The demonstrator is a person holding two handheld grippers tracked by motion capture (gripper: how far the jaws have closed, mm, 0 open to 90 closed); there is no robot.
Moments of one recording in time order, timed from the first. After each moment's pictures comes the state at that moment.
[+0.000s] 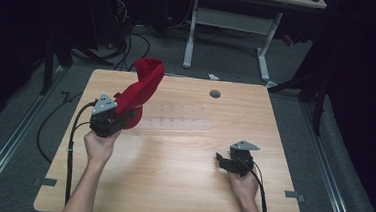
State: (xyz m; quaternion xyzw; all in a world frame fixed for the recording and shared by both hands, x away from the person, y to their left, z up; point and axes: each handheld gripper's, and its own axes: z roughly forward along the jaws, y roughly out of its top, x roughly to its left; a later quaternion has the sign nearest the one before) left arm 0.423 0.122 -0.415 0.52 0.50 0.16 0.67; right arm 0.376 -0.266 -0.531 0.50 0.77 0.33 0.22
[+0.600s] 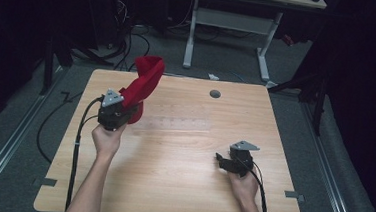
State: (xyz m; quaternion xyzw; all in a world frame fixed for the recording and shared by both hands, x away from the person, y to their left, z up) left arm 0.455 0.112 -0.433 0.51 0.53 0.18 0.65; right arm 0.376 -0.266 -0.531 0.50 0.77 0.32 0.23
